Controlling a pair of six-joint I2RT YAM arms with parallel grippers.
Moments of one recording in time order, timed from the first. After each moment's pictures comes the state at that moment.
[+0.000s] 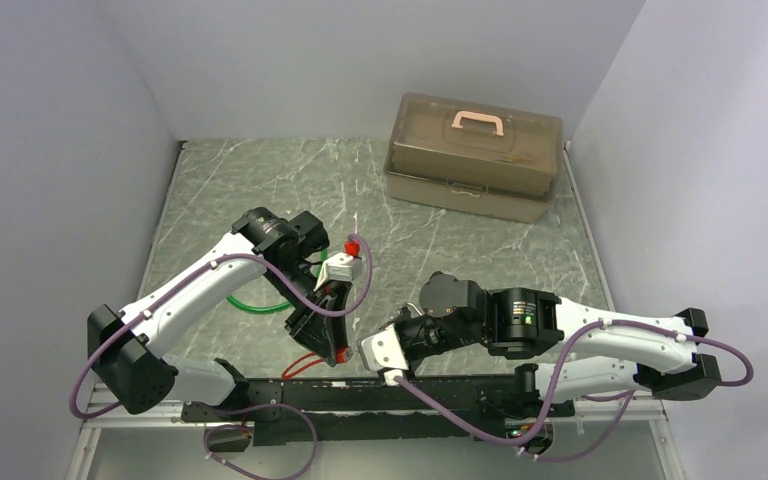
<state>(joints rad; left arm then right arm) -0.71 1.34 1.27 -1.55 1.32 0.89 1.42 1.05 1.15 -0.57 -0.26 -0.62</state>
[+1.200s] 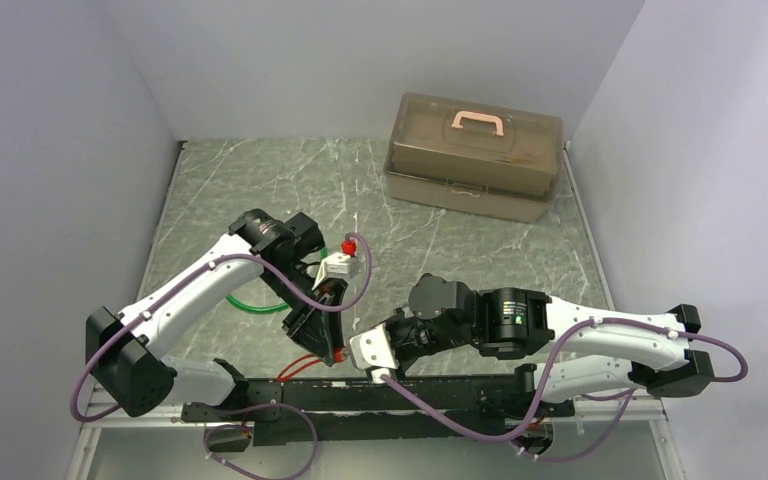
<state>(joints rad) -0.68 1.33 1.23 -1.55 1.32 0.85 1.44 1.09 1.18 -0.57 -0.23 -0.58</state>
